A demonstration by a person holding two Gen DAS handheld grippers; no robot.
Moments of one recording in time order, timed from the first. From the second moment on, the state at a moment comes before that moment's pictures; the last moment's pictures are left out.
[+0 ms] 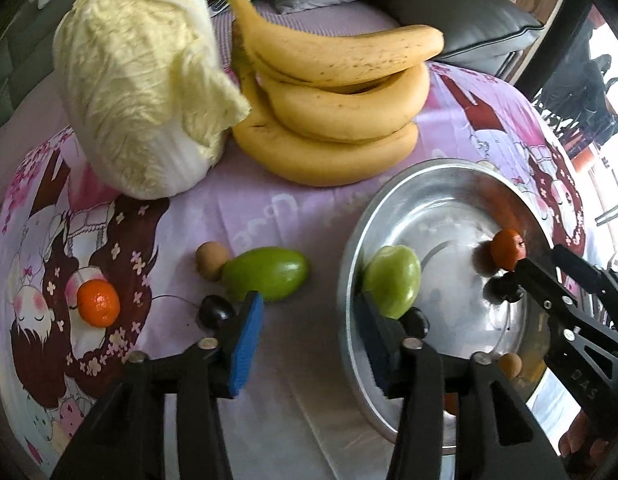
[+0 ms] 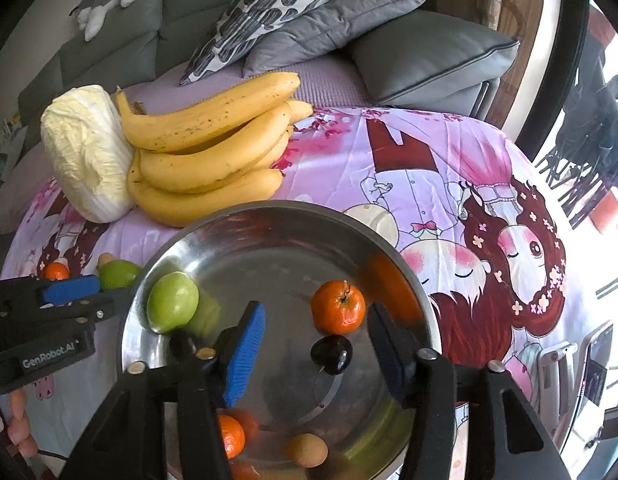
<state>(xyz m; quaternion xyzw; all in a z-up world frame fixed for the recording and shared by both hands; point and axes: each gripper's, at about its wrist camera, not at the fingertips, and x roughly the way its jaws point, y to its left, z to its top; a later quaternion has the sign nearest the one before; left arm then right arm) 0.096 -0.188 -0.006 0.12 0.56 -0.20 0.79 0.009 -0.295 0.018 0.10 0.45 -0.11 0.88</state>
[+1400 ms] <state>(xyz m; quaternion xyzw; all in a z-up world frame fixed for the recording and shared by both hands) 0.098 -0.089 0.001 0.10 0.55 -0.16 0.81 0.022 -0.245 0.014 0.08 0.45 -0.04 0.89</state>
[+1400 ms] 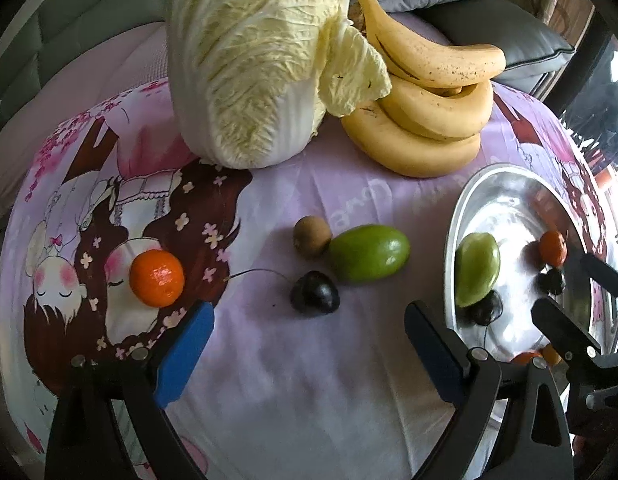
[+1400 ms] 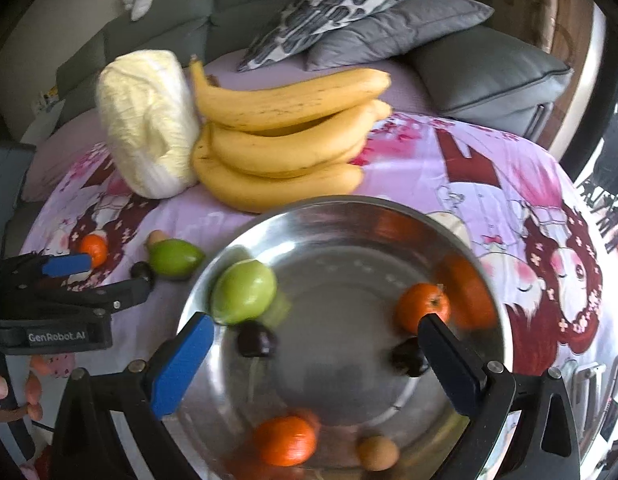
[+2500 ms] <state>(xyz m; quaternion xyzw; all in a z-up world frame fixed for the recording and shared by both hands) 0.152 0.011 0.002 0.02 0.55 -0.07 0.83 0.060 -0.147 0.014 0.04 0.43 0.03 0.90</state>
